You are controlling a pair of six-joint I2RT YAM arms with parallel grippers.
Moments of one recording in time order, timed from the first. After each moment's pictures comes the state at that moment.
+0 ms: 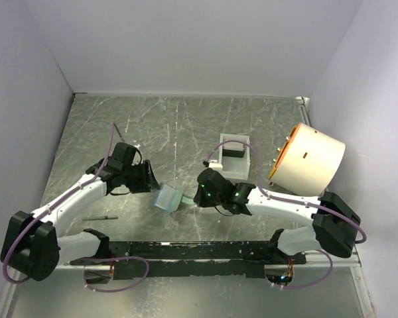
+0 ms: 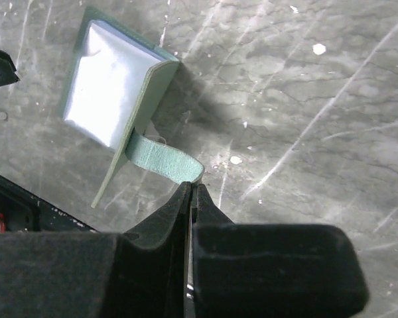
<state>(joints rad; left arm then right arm) -0.42 1.17 0.71 -0.50 0.25 -0.61 1.02 1.33 0.72 -0.21 0.17 0.83</state>
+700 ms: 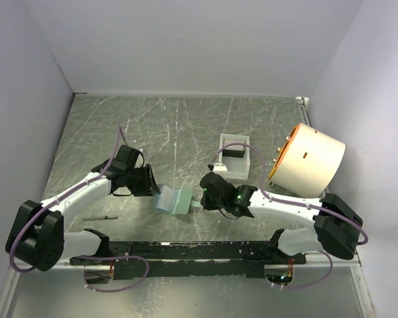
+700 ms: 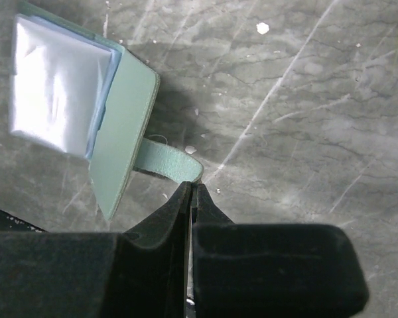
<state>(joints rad) -0.42 1.25 0.67 -0.45 0.28 -0.60 1.02 1.29 0.67 -0.27 0.24 0.84</state>
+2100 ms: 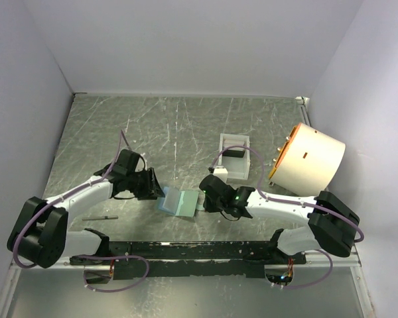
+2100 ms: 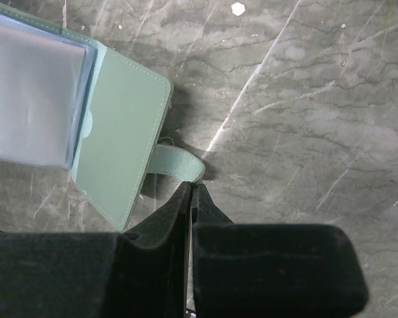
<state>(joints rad) -0.42 1.29 0.59 -0.31 0.39 -0.63 1.01 1.33 0.64 -0.27 0.25 0.84</state>
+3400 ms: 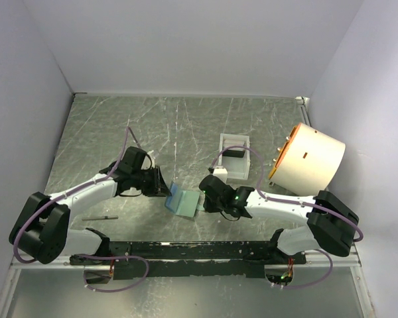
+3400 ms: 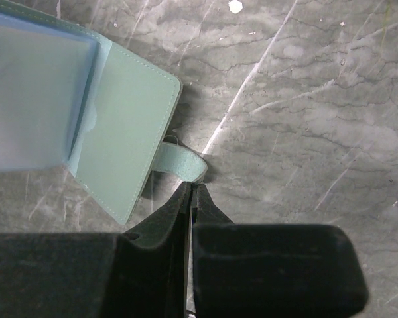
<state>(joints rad) -0.49 1.31 0.64 -0.24 0.47 -0.66 1.01 1.33 0.64 -0.27 0.25 0.84</state>
